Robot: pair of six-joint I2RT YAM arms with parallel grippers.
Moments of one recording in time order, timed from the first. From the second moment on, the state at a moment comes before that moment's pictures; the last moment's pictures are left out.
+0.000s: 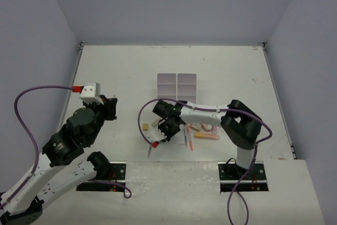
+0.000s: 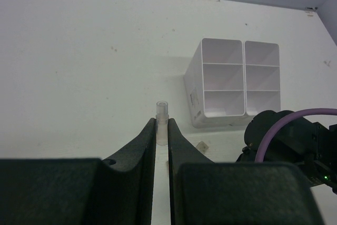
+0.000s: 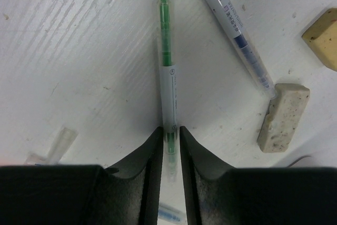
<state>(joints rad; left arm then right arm) -0.79 0.50 0.85 -0.62 -0.60 -0.41 1.03 1.88 1.21 -0.70 -0.28 -1.25</state>
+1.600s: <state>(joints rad) -0.79 0.48 0.85 -0.62 -0.59 -0.41 1.04 1.73 1.02 -0.57 -0.29 -1.14</state>
